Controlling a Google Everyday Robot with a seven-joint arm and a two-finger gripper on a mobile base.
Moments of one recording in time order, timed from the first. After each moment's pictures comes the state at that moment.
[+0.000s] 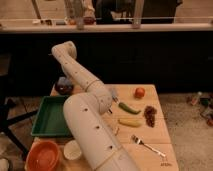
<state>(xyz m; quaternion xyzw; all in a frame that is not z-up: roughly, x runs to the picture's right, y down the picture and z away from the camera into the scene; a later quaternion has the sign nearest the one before) -0.211 -0.059 0.970 -0.27 -0.12 -0.31 0.90</state>
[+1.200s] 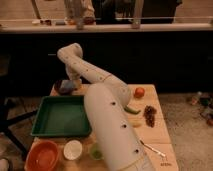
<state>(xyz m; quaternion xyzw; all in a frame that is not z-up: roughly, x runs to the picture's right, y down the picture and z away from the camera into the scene) -0.173 -0.039 0.942 -0.27 -0.13 -0.30 0.91</state>
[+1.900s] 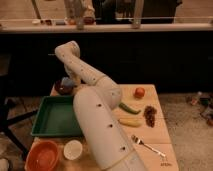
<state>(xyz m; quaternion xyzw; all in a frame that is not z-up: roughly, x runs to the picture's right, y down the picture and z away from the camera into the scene) -0.195 -0.055 0.960 -0.27 -0.11 -0.31 0.90</state>
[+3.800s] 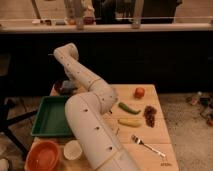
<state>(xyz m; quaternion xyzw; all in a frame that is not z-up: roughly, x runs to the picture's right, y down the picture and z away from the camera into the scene) -0.190 -0.038 0.973 -0.31 -0.10 -0.33 0.89</state>
